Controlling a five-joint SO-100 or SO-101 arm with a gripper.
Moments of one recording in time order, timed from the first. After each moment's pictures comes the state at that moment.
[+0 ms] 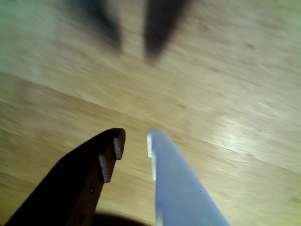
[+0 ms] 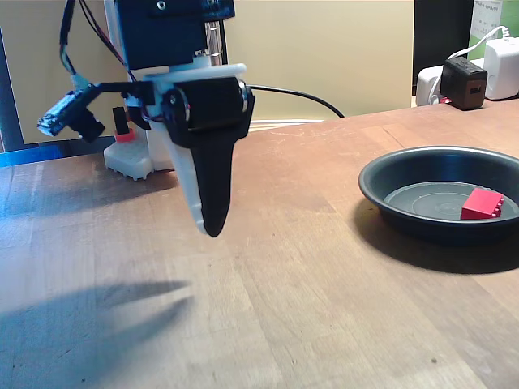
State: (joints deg) arm -3.0 104.1 117.9 65.0 -12.6
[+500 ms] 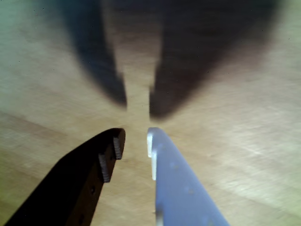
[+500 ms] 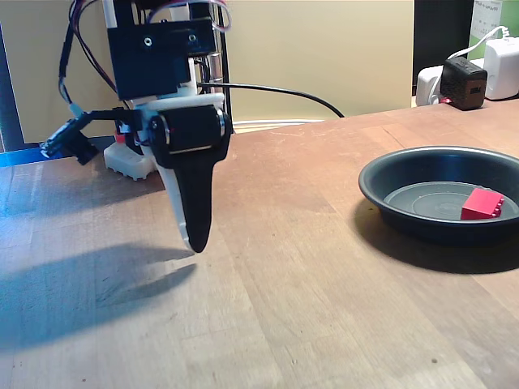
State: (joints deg) arm 0.1 116.3 140.4 50.4 -10.0
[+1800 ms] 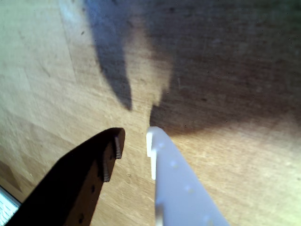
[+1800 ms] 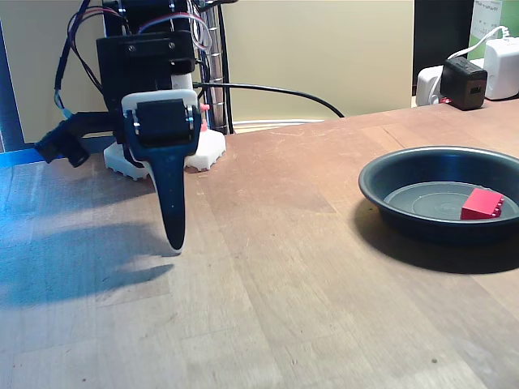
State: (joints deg) arm 2.5 139.3 170.1 37.4 -1.8
